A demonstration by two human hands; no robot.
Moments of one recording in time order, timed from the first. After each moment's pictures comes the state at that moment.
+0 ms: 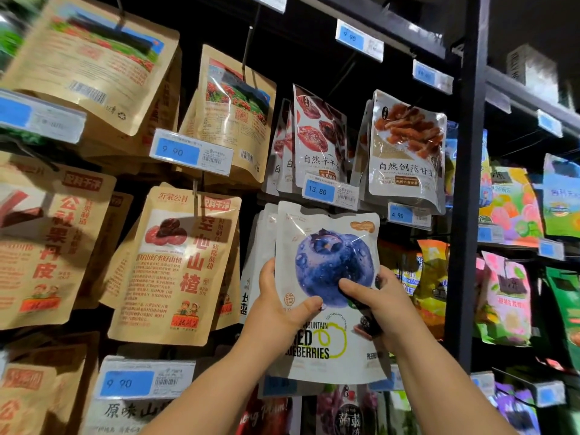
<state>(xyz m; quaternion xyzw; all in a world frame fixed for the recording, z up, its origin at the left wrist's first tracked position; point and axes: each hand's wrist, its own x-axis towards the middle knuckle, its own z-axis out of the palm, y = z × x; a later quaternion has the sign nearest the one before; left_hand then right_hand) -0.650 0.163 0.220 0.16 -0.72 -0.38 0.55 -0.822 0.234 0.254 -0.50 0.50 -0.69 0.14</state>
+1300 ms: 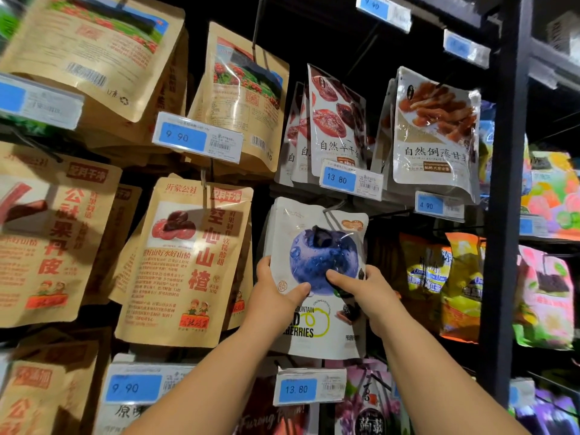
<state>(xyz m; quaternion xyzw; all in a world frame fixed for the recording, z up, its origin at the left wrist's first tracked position) -0.664 0.100 0.224 0.28 -0.69 -0.36 0.56 -0.853 0.135 0.247 -0.50 0.56 -0.65 0.14</state>
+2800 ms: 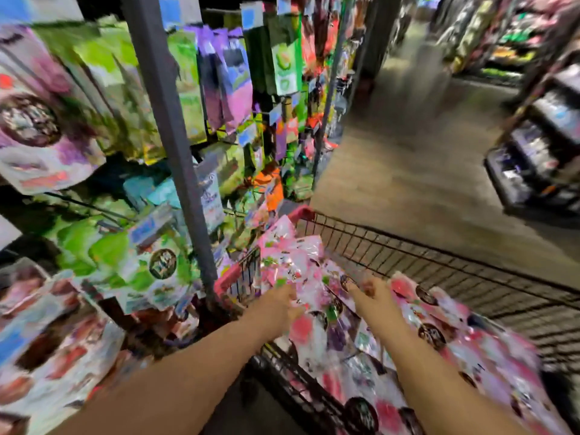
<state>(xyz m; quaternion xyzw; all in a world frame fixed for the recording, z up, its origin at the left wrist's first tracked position) -0.810 0.387 -0.194 0.01 -0.92 -0.35 -0.19 -0.824 0.593 -0.171 0.12 0.86 -0.49 0.08</state>
